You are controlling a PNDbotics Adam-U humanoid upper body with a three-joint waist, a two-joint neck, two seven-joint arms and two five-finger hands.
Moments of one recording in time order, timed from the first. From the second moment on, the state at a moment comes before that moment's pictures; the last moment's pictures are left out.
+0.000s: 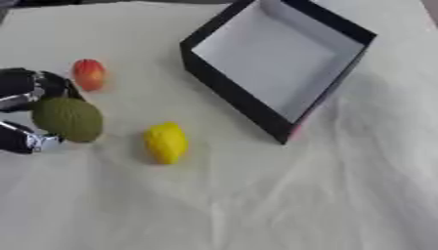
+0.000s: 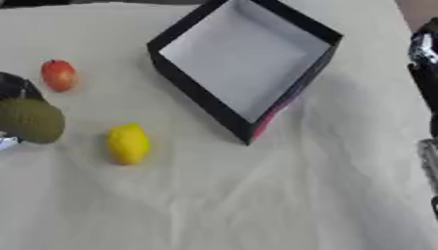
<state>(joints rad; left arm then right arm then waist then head) -0.74 0.89 -0.33 -1.66 -0.40 -0.29 -0.51 -0.15 -0.55 -0.17 -1.94 -0.19 0.14 -0.51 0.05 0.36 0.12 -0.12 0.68</state>
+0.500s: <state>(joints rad) -0.94 0.81 -0.27 -1.71 -0.42 -0.17 -0.48 -0.17 -0.56 -0.20 -1.95 -0.22 0.13 -0.60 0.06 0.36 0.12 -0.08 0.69</state>
